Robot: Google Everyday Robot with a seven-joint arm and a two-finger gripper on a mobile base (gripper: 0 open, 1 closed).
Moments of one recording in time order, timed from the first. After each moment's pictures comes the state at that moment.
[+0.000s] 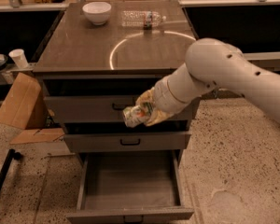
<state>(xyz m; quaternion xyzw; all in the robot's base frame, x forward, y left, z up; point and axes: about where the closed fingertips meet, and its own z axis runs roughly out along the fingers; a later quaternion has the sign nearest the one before) 0.535 -0.034 0.768 -0.83 0.47 0.05 0.29</state>
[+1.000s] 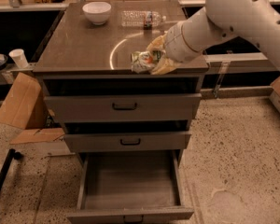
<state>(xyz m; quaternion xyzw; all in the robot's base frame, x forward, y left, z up) 0.635 -0.059 0.881 -0.76 0.53 -0.01 0.37</state>
